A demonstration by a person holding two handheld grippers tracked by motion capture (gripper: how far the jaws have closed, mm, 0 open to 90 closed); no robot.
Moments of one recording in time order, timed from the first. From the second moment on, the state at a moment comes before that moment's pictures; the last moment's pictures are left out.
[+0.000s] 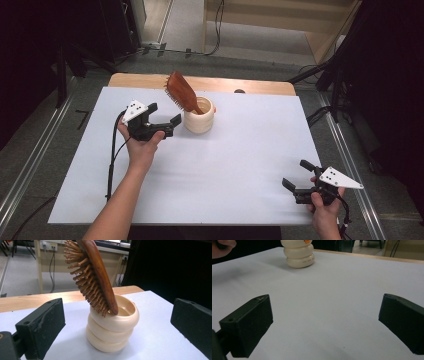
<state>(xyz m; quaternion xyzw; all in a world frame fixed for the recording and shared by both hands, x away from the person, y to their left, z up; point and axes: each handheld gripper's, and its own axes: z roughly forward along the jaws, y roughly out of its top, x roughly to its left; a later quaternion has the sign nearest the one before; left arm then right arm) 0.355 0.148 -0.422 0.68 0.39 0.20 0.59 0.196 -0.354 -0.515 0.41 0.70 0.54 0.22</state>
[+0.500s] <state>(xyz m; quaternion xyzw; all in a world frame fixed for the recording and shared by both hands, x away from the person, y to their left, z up) 0.328 0.161 -0.417 0.69 0.37 0.21 0.59 0.196 -0.353 -0.515 0.41 0.70 0.54 0.22</state>
